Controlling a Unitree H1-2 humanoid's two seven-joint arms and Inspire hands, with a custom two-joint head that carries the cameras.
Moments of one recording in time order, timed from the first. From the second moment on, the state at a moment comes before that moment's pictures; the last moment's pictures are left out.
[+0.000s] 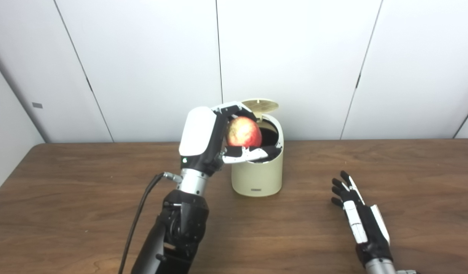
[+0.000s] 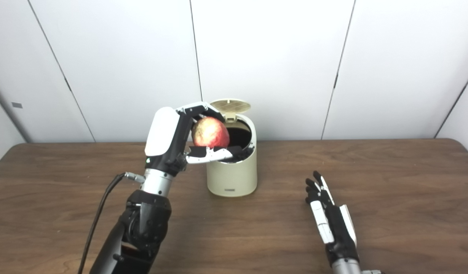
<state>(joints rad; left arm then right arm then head) -0.46 0.06 -0.25 -0.11 0.76 0.05 0.14 -0.05 -0.09 0.01 -0.04 -0.12 -0.01 -0.03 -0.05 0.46</state>
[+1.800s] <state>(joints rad) -0.65 0.03 -0.25 0.38 0.72 -0.14 0.34 -0.05 -0.06 0.01 -0.05 -0.07 -0.01 -0.04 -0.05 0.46</state>
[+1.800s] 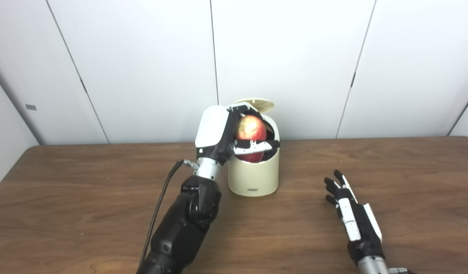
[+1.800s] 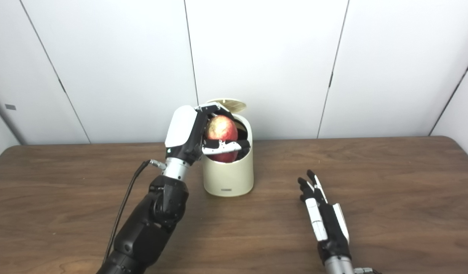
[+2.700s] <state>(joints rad) -0.70 0.11 -0.40 0.41 0.92 -0.02 0.33 -0.07 -0.06 0.00 -0.03 -0.07 -0.01 -0.04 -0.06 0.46</state>
